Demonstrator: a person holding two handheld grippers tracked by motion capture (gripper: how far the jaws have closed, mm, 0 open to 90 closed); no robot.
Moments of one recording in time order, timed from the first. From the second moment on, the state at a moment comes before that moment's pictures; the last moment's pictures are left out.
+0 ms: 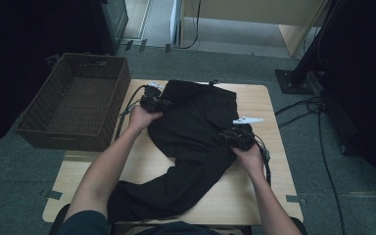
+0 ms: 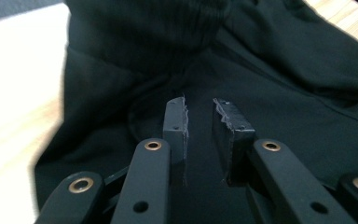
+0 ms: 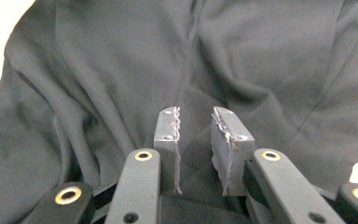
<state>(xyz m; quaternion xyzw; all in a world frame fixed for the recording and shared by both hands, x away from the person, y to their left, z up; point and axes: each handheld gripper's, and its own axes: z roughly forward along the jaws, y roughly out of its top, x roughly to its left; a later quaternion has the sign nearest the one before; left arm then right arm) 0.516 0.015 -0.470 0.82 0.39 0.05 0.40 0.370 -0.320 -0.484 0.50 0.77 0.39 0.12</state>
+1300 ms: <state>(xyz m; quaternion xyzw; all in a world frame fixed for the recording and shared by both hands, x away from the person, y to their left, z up) 0.470 0.025 -0.508 0.82 0.42 0.07 0.37 0.421 -0.281 -0.513 0.49 0.77 0.36 0.17</state>
